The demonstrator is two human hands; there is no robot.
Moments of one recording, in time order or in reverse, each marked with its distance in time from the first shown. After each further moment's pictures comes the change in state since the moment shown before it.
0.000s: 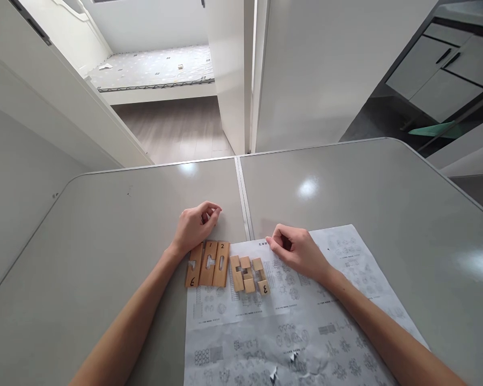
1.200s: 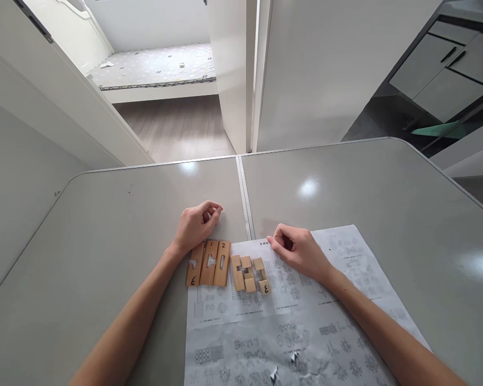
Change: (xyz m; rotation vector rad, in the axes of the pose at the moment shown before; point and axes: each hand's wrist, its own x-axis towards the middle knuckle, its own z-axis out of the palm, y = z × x) left_hand 0.000 0.000 0.000 0.009 -0.002 0.006; right_hand 0.000 0.002 0.001 -0.006 0.009 -0.030
